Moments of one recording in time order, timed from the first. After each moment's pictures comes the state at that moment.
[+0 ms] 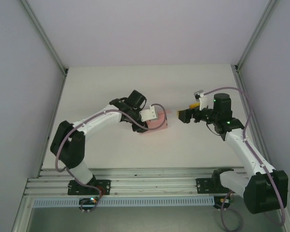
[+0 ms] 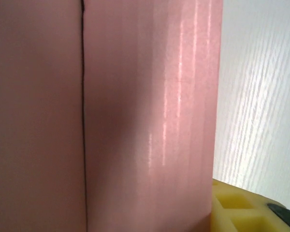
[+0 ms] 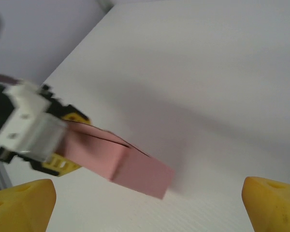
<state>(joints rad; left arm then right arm) -0.74 1.69 1.26 -0.75 0.25 0.58 0.11 1.08 0.76 -0.24 -0.65 0.05</state>
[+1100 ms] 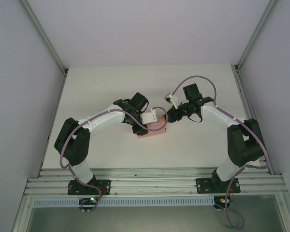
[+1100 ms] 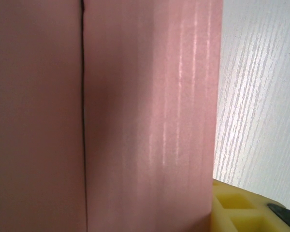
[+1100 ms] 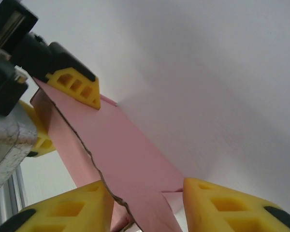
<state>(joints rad) -0.75 1.74 1.26 -0.77 0.22 0.58 0.29 1.63 1.09 -0.46 -0.70 -0.30</state>
